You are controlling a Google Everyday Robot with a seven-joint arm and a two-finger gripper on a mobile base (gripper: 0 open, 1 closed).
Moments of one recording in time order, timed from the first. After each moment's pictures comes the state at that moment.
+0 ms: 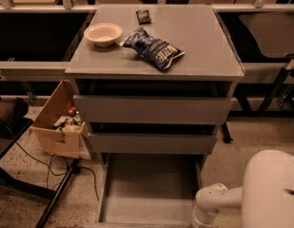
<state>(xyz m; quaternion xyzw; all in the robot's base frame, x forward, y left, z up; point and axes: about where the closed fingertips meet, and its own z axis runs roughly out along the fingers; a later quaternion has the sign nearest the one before) 0.363 -0.215 0.195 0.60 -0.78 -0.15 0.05</state>
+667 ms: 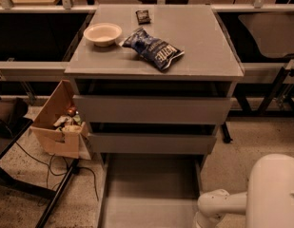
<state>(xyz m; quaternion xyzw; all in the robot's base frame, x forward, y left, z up) 0.333 -0.210 0.193 0.59 -0.79 -0.17 0.06</state>
